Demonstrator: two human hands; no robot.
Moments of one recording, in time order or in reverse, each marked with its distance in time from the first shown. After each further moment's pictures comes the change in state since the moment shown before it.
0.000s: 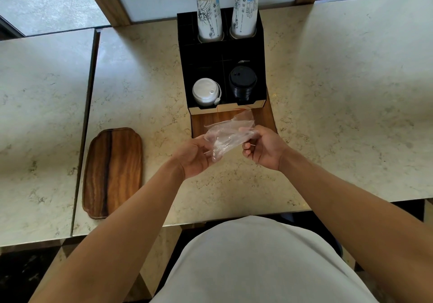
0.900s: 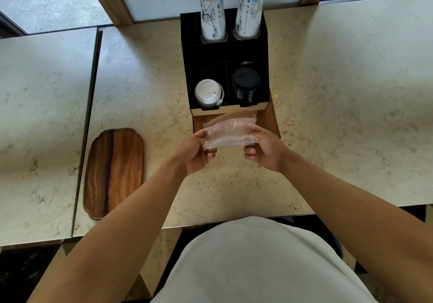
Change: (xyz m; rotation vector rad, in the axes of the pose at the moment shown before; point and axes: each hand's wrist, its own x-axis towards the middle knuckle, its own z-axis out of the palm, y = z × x) left_hand 0.004 0.011 0.006 0.035 0.053 0.080; right_hand 0.002 -0.003 0.006 -0.194 -0.086 -0.104
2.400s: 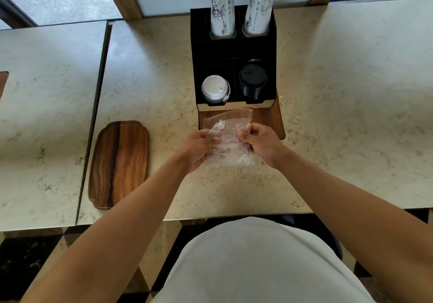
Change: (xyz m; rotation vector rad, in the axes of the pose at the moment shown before) left_hand -0.020 -0.005 0.001 0.325 0.035 0.135; right_hand 0.009 0.014 0.007 -0.507 0.131 -0.213
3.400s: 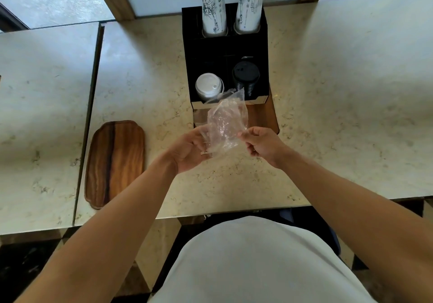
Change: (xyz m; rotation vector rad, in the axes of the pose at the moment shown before) left_hand -0.011 -0.002 -0.015 -0.181 -0.228 -0.075; right_hand -0.013 0.014 -0.016 -0.067 -0.004 0.106
